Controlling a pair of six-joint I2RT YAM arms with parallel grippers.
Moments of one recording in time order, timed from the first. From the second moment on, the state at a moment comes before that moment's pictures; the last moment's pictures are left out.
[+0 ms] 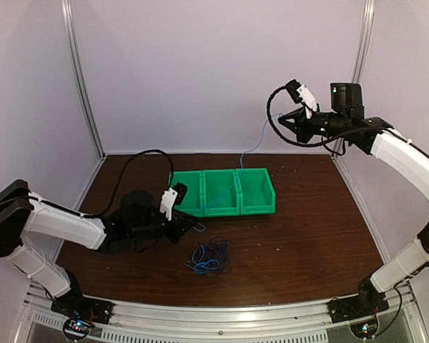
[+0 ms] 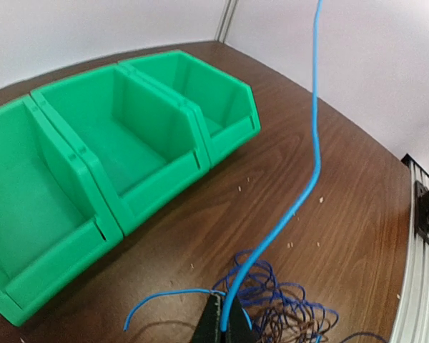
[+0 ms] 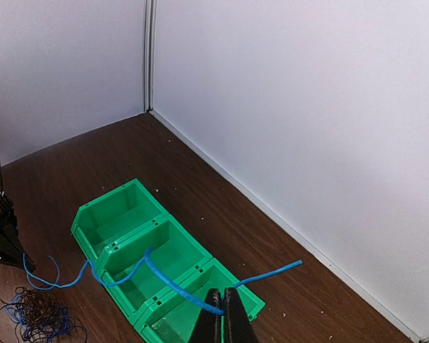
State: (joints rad) left arm -0.88 1.49 0.53 0.60 0.12 -0.26; right arm 0.38 1.44 1.48 -0.33 -0.39 -0.28
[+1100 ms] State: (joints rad) left arm -0.65 1.43 0.98 0.13 -0.14 -0.41; right arm 0.73 2.33 1.95 -0.25 -0.51 -0.08
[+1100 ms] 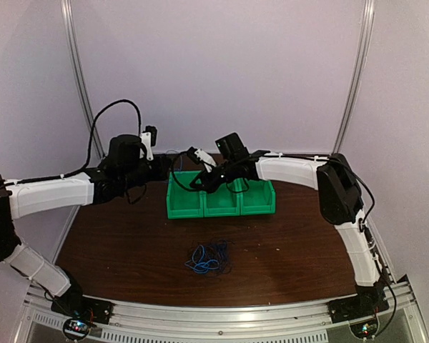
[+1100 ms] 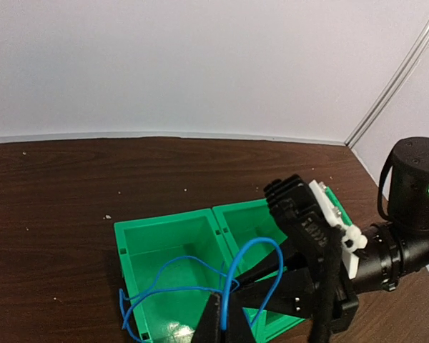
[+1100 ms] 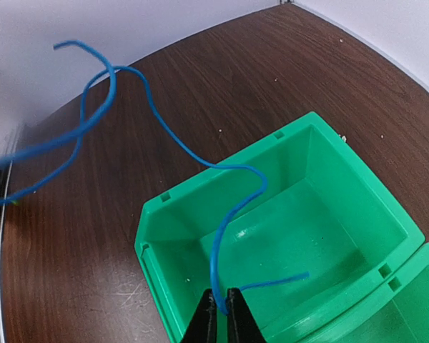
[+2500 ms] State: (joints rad) left arm -0.62 1.96 1.29 -0.03 -0.14 -0.40; right arm 0.36 1.14 0.83 -0.32 -0.57 -0.39
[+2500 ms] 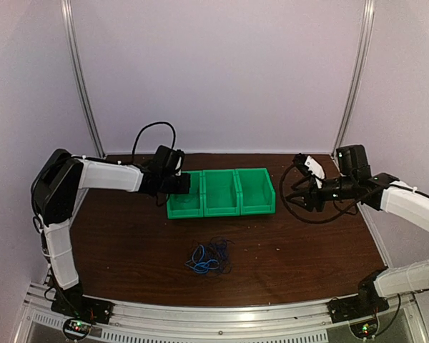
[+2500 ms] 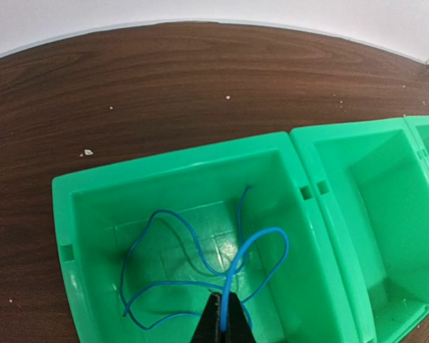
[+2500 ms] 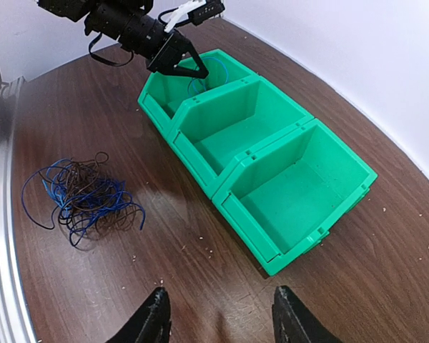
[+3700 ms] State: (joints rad) left arm -0.72 1.31 0.88 0.07 0.05 -0.21; right arm 0.34 1.16 0.78 -0.22 -0.59 -0.43
